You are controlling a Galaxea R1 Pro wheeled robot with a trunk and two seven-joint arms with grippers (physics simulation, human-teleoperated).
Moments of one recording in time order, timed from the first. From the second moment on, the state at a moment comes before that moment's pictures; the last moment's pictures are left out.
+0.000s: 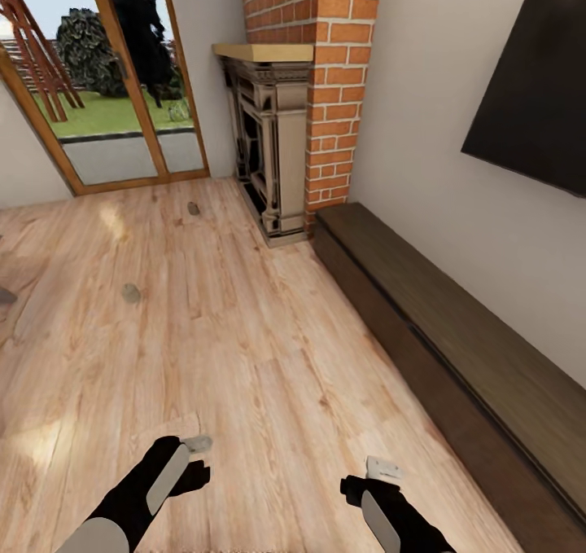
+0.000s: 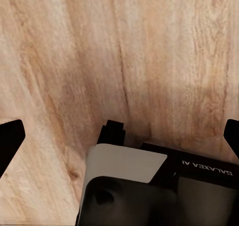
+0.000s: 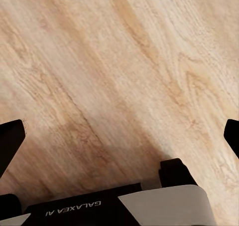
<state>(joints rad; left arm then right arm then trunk) -0.51 0.05 -0.18 -0.70 0.55 0.78 0.43 -0.46 0.10 0.18 -0.52 -0.40 0.31 -0.32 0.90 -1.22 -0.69</state>
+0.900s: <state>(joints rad) -0.51 0.05 -0.18 -0.70 0.55 0.78 0.42 -0.46 0.11 0.18 -0.52 -0.41 0.32 -0.32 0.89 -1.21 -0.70</state>
